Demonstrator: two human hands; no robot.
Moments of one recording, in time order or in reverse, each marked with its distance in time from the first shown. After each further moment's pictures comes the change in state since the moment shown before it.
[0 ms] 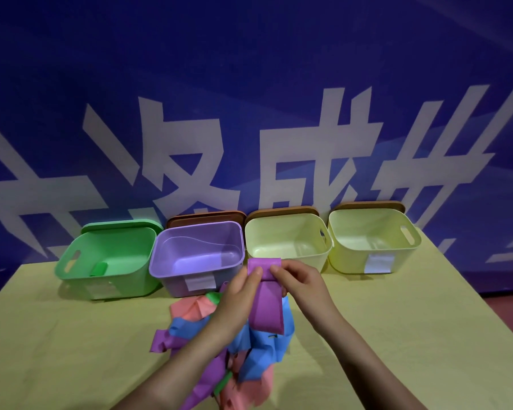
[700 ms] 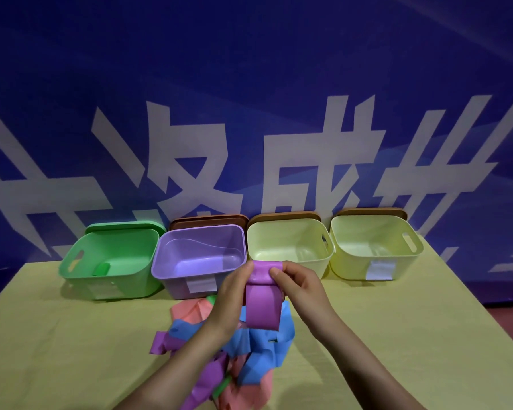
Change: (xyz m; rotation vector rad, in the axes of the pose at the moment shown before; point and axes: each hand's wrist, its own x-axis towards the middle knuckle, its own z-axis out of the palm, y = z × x) left_hand -0.006 0.012 -0.006 -0.259 -0.014 -0.027; right_hand 0.000 -0.004 0.004 -0.015 -0.030 -0.010
